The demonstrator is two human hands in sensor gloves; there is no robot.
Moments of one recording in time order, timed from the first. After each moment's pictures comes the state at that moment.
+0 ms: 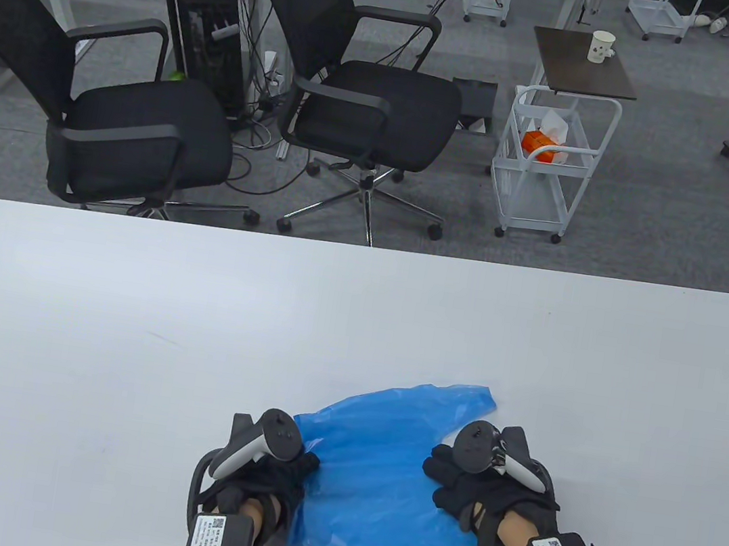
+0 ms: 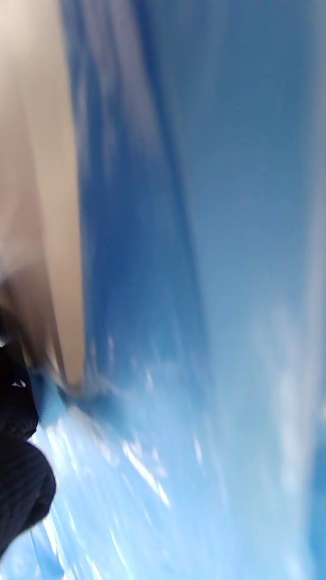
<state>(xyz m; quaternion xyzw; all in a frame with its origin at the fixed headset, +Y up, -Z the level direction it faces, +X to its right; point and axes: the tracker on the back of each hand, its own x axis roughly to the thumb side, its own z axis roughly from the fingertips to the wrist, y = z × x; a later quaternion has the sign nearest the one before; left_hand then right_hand) -0.145 -0.790 -0.358 -0.33 -0.01 0.16 0.93 0.192 -0.786 -0.392 0.08 0.29 0.95 0.10</state>
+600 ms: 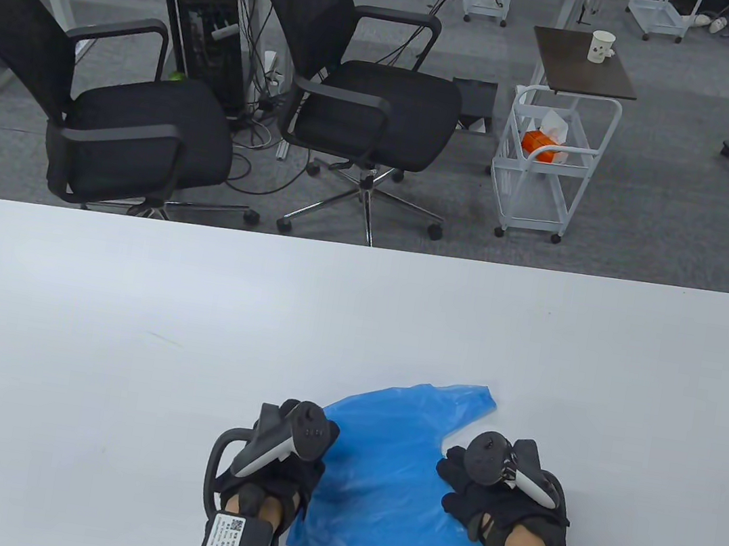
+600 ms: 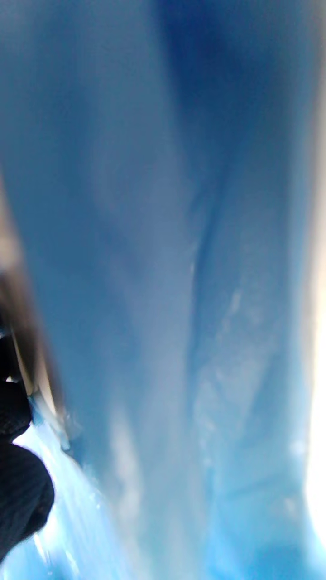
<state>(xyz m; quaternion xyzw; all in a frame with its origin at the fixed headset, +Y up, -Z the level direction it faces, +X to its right) -0.108 -0.747 -0.364 -0.23 -0.04 0.05 0.97 0.197 -0.791 -0.383 0.08 0.26 0.96 0.10</state>
